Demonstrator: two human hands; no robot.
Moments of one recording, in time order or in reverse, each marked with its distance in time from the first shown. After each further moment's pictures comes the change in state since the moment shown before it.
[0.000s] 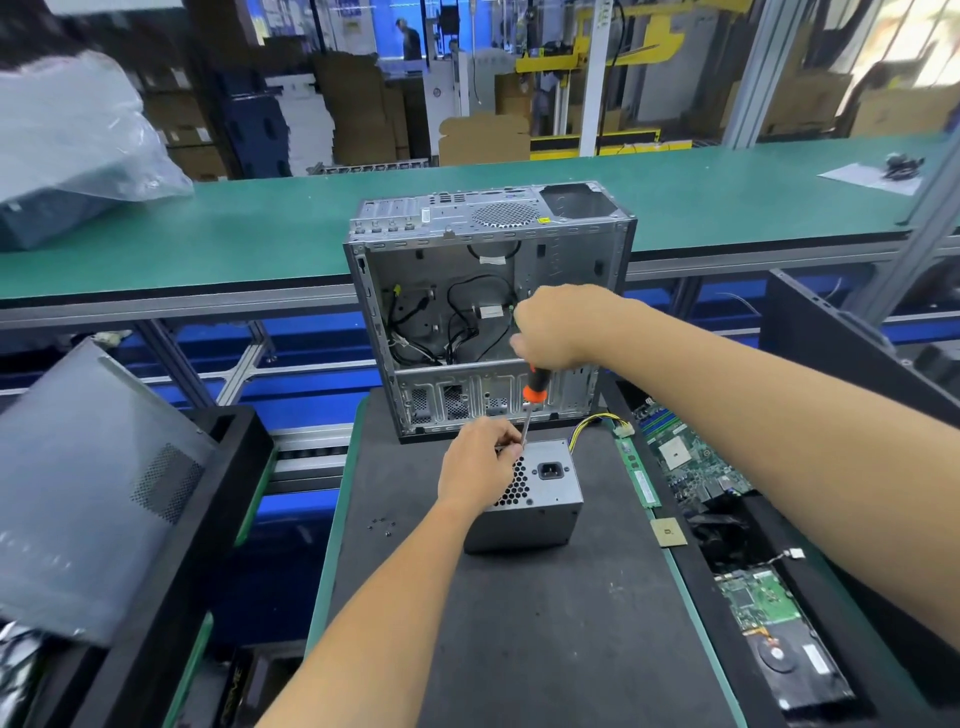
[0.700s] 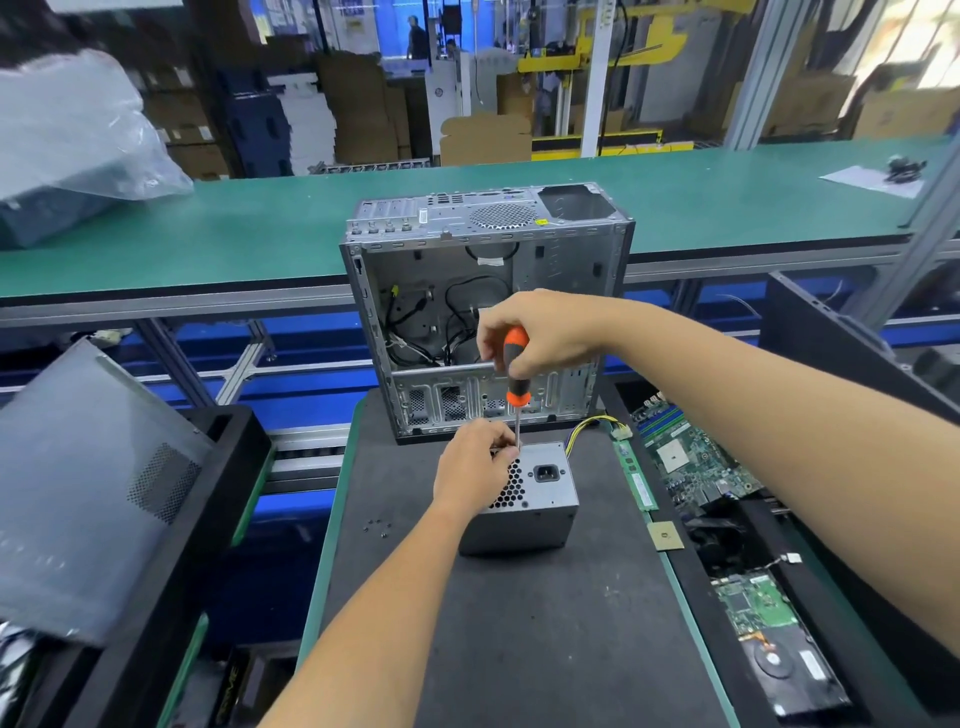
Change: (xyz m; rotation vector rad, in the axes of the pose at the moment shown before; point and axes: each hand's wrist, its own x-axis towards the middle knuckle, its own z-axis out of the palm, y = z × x) left_hand 0.001 0.002 0.000 -0.002 0.001 -0.014; right_hand -0.003 0.008 -0.004 0.489 -0.075 -0.237
